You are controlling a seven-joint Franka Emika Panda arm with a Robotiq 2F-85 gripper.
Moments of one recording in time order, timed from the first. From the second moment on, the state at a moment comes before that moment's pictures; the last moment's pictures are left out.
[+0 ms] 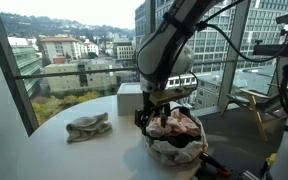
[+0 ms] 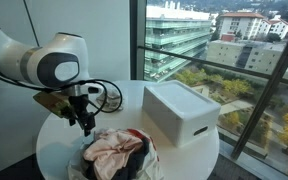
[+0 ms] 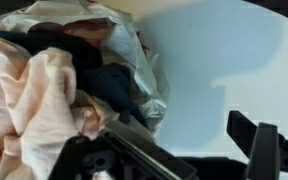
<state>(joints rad) 0.03 -0.15 0.05 -2.69 0.06 2.46 0.26</state>
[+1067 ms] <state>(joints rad) 0.03 0.03 0.04 -2.71 0.14 2.51 0.24</state>
